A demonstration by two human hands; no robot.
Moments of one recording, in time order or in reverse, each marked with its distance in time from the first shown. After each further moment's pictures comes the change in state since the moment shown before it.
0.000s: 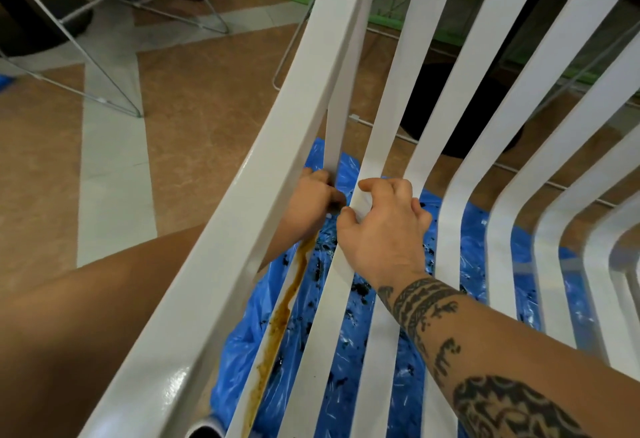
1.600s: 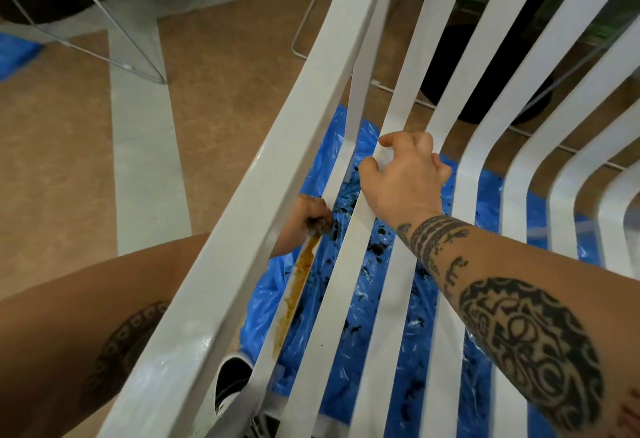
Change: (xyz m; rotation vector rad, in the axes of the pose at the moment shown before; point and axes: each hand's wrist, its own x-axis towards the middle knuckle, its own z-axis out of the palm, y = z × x) left_hand -0.122 0.040 -0.042 -0.626 -0.147 -0.325; right_hand -0.005 -0.008 -0.009 0.047 -0.037 0.043
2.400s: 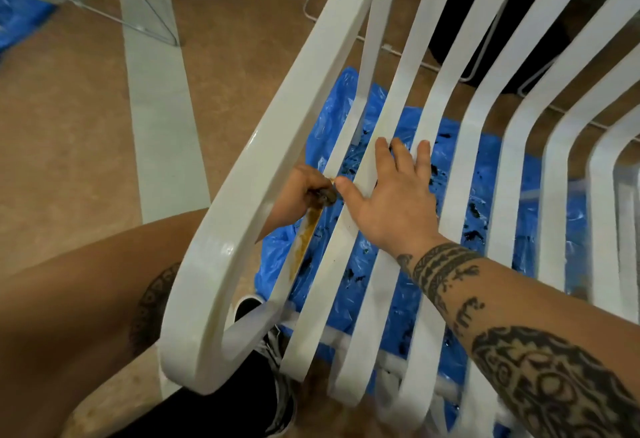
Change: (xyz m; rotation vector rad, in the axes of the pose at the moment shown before) left_hand -0.057 -0.004 0.014 0.016 0.073 0.086; right_hand -0.106 0.006 -0.007 -0.216 -0.282 -0.069
